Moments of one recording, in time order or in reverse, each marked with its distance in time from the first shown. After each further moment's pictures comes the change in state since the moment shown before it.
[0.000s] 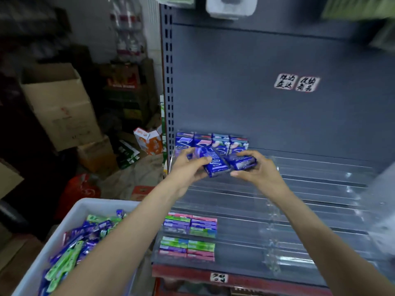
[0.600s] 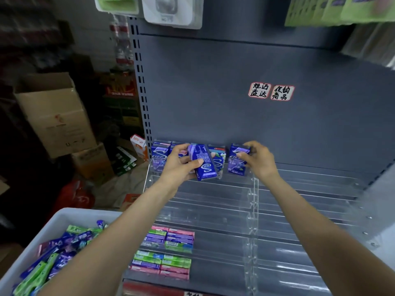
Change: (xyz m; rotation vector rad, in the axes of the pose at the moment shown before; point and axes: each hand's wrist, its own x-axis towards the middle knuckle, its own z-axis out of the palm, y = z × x) left_hand 0.020 -0.001 0.051 0.114 0.021 0.157; right_hand 0.085 0.039 -0.075 -0.325 0.217 0.019
